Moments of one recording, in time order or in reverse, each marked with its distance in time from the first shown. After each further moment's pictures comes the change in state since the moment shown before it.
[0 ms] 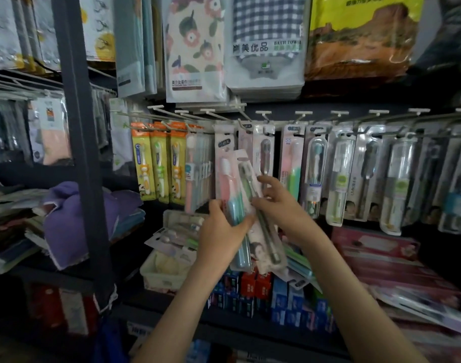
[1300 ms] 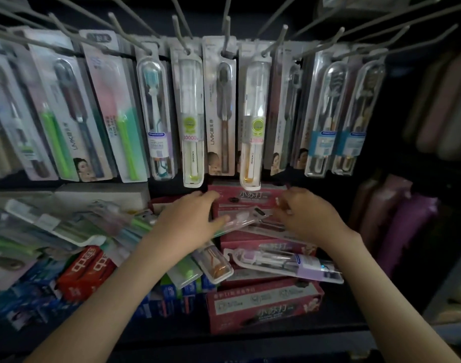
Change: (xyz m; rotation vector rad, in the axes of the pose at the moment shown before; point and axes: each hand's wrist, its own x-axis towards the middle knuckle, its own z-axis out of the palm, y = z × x) left_hand -0.001 0.035 0.242 0.712 -0.571 0.392; right_hand -0.087 0.178 -0.268 -1.098 0.105 0.176
